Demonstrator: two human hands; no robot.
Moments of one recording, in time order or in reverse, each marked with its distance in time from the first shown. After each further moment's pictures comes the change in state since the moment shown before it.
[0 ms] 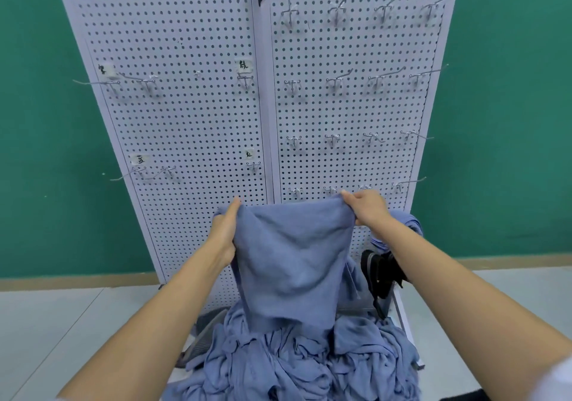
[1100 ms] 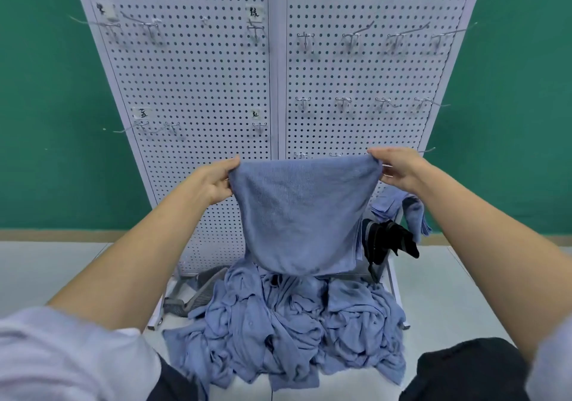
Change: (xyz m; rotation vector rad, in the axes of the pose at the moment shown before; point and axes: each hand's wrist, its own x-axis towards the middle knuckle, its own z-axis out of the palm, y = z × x) left_hand -0.002 0.034 -0.023 0.024 -0.106 -0.144; right_hand 0.011 -0.002 -0.044 0.414 -0.119 0.258
